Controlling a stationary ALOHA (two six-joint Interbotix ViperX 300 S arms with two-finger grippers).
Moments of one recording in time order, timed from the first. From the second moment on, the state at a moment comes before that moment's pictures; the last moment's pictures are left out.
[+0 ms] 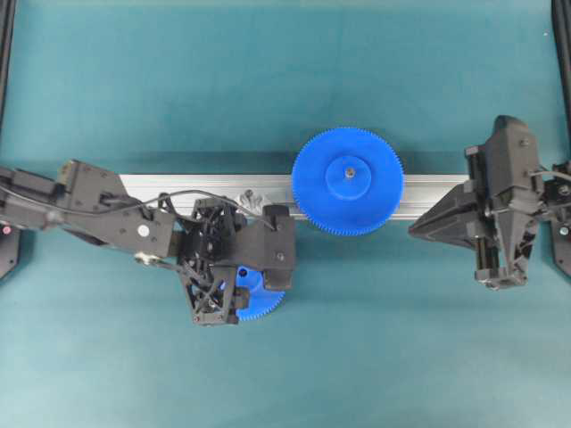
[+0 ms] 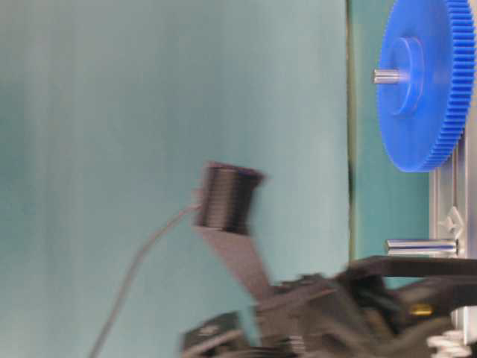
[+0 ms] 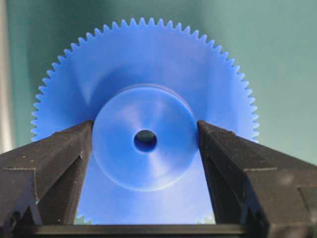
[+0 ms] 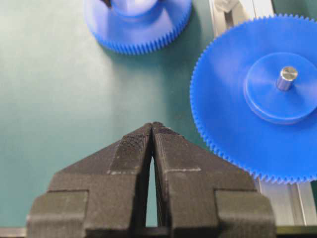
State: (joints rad) left arm -0.14 0.11 0.48 0.02 0.46 -0.15; right arm 0.08 -0.62 1.07 0.04 0.14 0.18
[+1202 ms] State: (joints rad) left arm 0.08 -0.05 0.47 0.02 0.55 0.09; right arm 0.06 -0.64 1.09 0.04 0.12 0.18
